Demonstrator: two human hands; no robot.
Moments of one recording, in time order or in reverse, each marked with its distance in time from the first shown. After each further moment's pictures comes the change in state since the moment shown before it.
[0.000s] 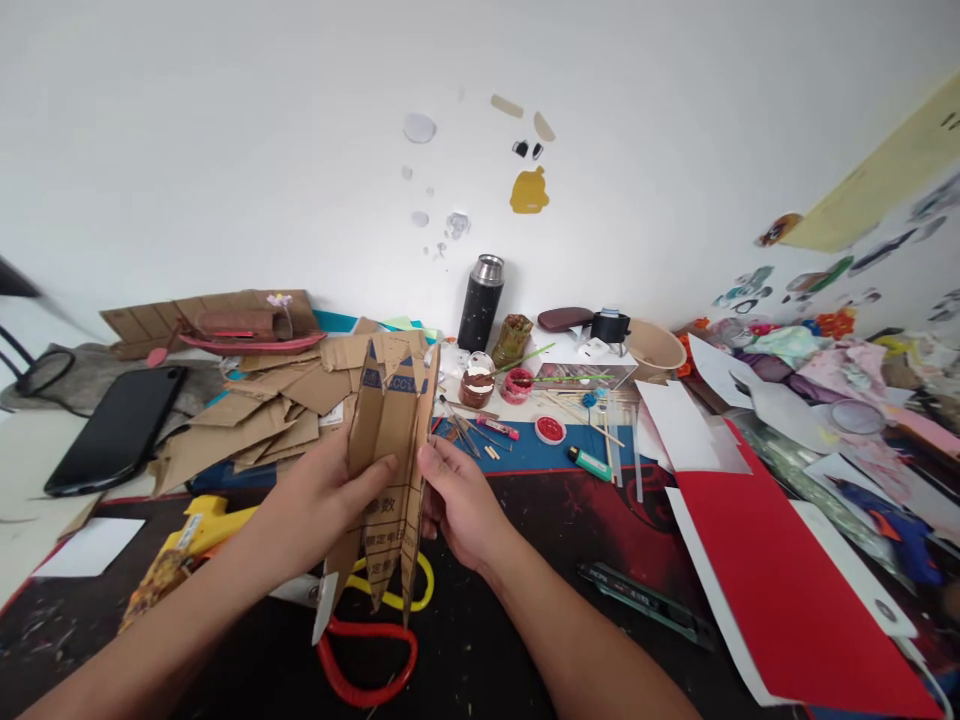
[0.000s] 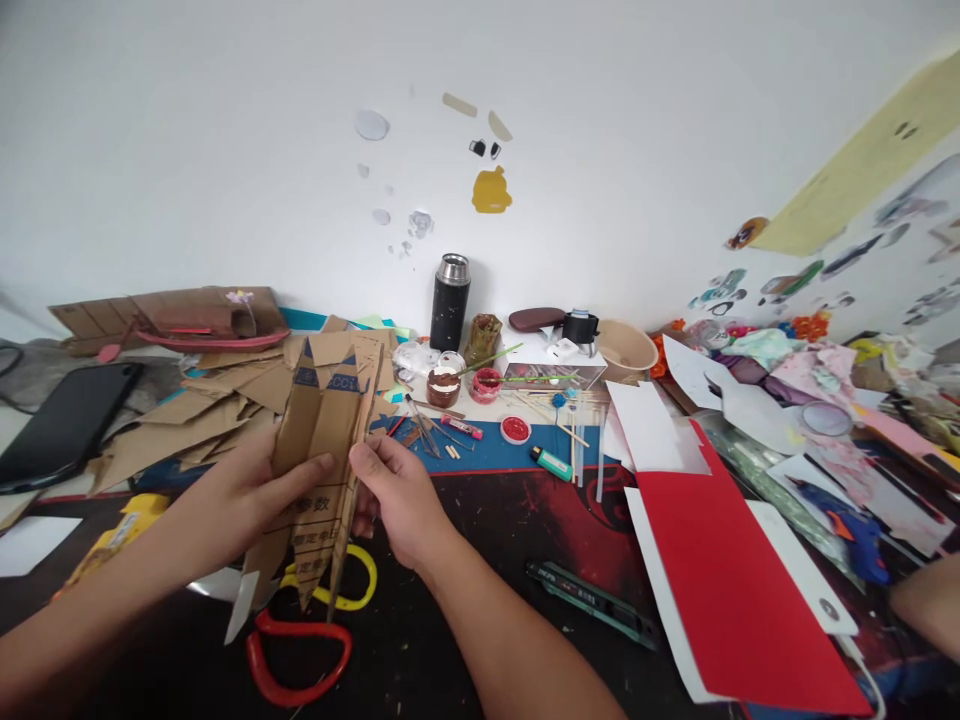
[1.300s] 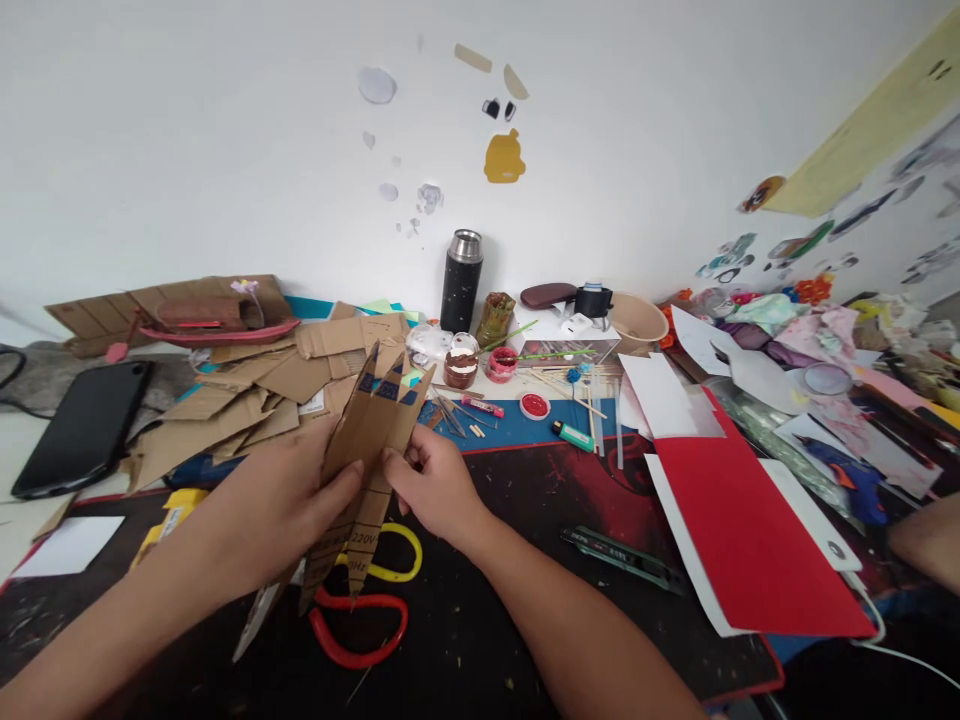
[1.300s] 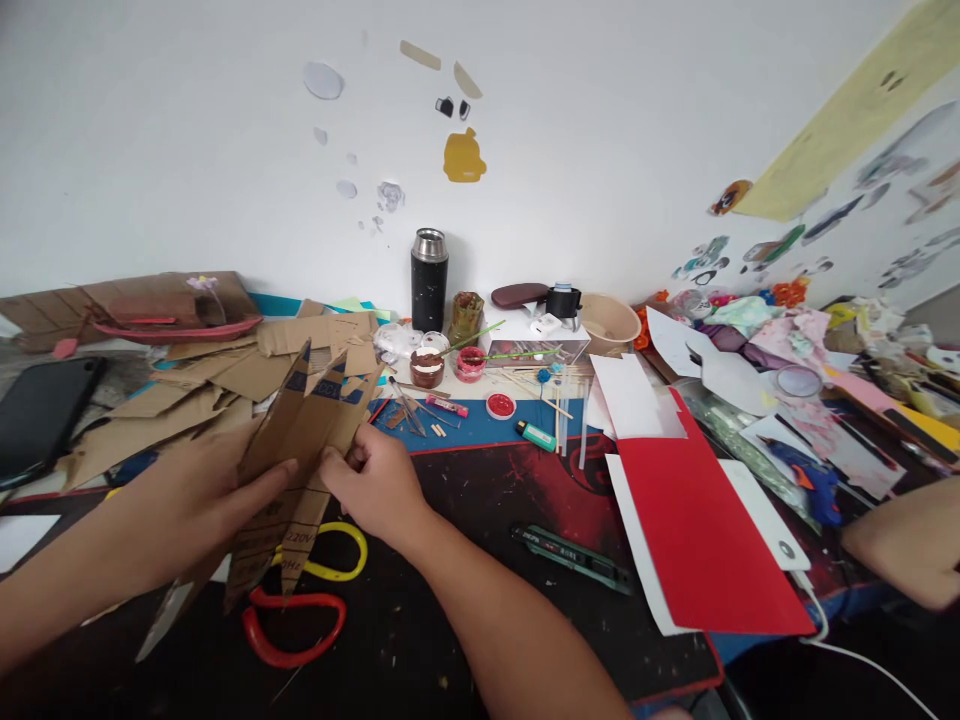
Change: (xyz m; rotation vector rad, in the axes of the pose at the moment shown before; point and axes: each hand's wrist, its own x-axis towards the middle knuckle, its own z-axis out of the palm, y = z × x) left_hand -0.007 0.009 -0.022 0.481 -0.074 0.067; right_hand 0.000 0.004 -0.001 -0.521 0.078 -0.171
